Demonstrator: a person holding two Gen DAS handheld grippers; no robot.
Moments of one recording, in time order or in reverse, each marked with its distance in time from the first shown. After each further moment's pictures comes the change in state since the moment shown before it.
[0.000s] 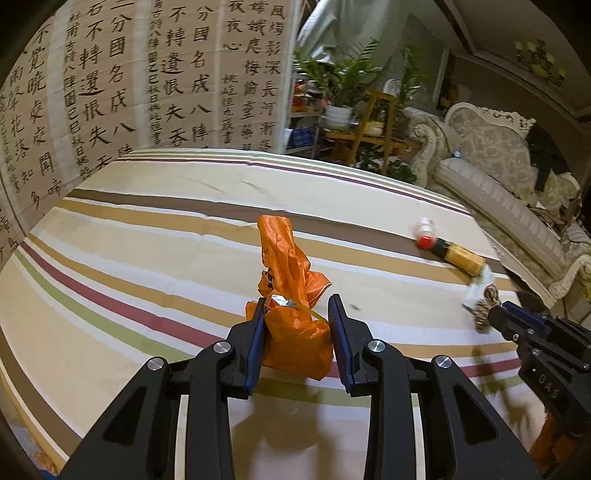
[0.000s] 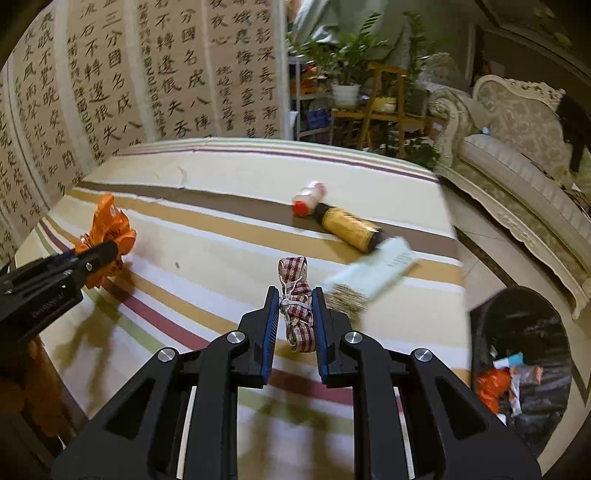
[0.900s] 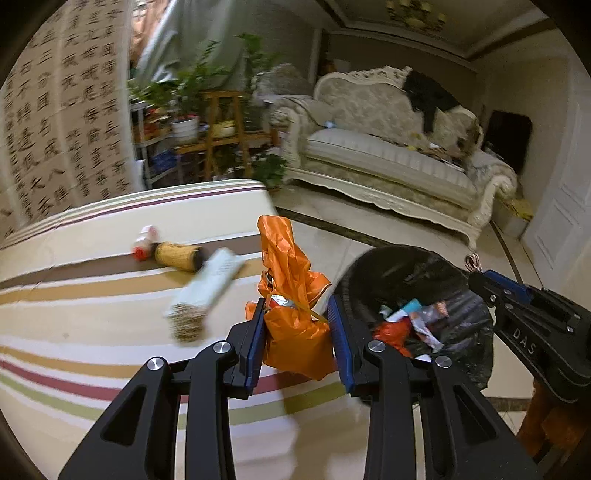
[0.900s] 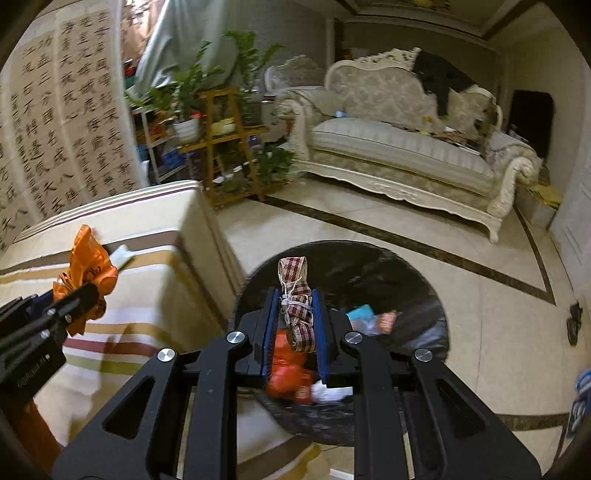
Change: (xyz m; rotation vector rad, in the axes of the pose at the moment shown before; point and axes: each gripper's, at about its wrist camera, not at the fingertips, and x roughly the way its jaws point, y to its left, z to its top) left arm -0.007 -0.237 -0.030 0.340 -0.011 -0.323; right arm -0.086 -0.209 -0.074 0.340 -0.108 -0.381
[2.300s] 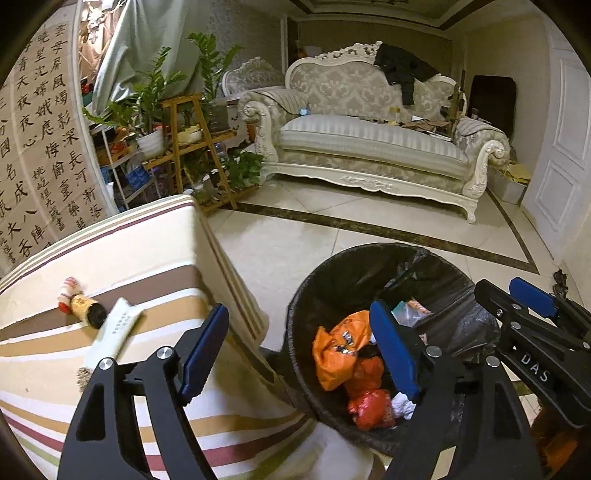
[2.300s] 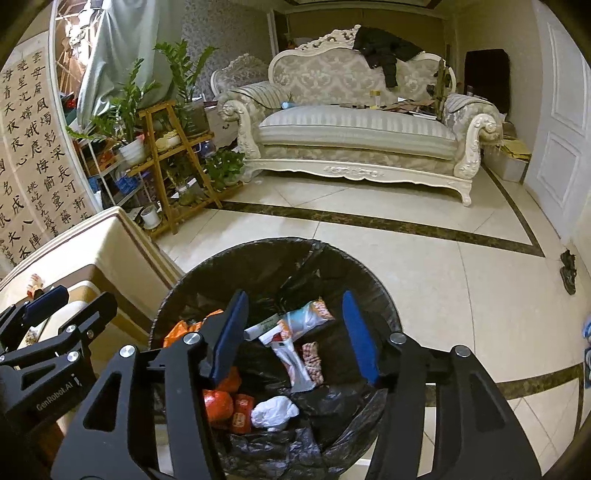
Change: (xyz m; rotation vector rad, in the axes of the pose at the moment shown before) left arm 0.063 -0.060 0.026 0.112 0.042 0.024; right arm 0.040 -0.075 -0.002 0.172 0.016 -0.077
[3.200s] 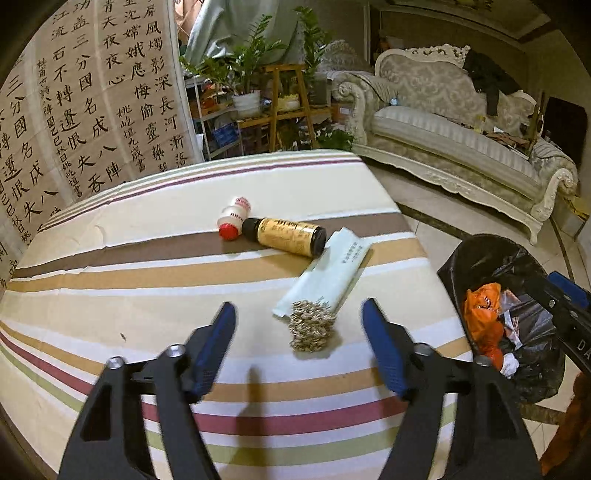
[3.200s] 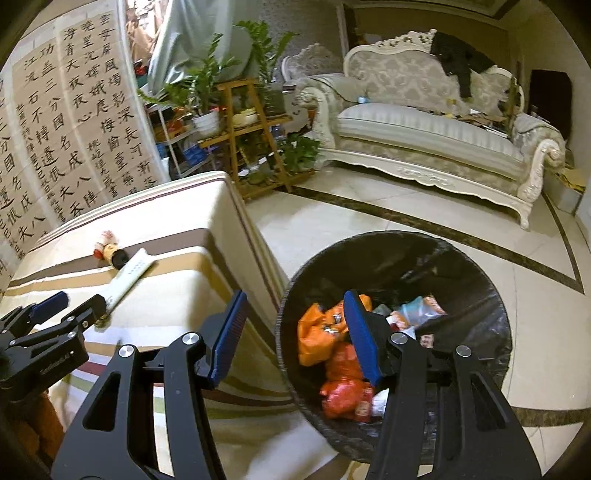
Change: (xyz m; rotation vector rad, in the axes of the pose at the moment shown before) left arm -0.030 0.134 -0.044 -0.184 0.083 0.217; right arm -0.013 0.117 -0.016 -0.158 0.040 0.204
